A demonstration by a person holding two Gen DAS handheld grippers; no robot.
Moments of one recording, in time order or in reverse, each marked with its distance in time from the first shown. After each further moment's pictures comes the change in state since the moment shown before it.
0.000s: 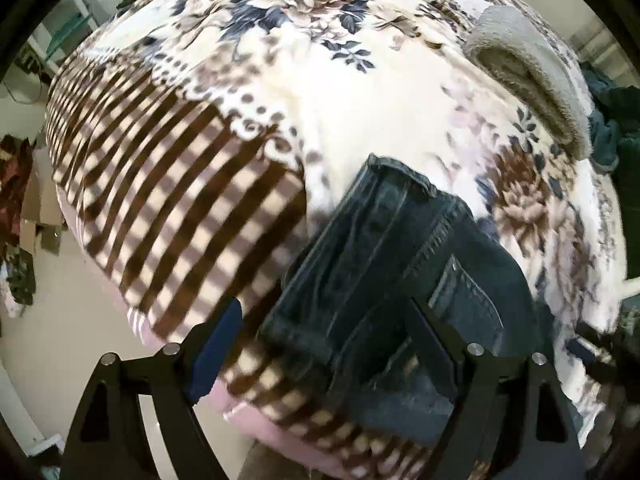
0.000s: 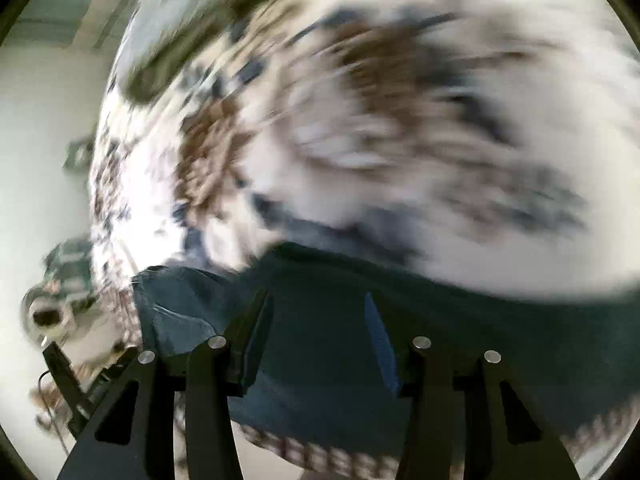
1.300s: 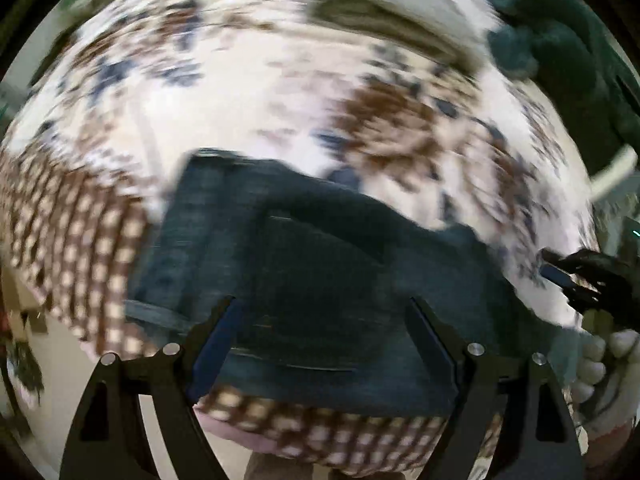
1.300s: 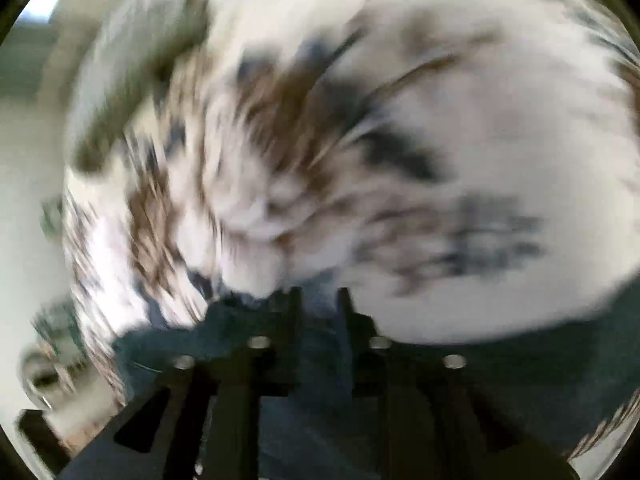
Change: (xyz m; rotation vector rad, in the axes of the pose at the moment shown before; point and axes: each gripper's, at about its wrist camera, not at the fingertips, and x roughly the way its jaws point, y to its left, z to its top) left arm -0.018 -0.126 -0.035 0.339 0.036 -0.120; right arm -0.181 -0.211 -0.018 0.291 -0.345 -0.046
